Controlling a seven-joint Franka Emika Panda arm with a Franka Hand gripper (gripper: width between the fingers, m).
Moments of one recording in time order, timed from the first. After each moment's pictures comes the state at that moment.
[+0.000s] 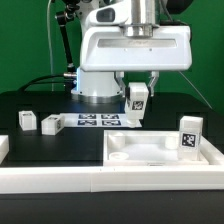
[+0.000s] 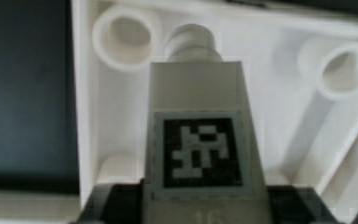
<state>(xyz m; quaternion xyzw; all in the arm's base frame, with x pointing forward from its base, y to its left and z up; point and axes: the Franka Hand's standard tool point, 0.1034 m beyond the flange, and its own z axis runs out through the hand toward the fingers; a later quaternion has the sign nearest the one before) 0.526 0.031 0.114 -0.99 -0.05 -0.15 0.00</state>
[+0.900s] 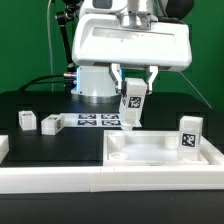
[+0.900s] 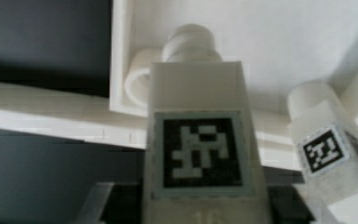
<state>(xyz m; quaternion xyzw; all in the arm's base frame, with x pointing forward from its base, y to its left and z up) 0.574 0.018 0.125 -0.97 -0.08 -0.22 -0.02</state>
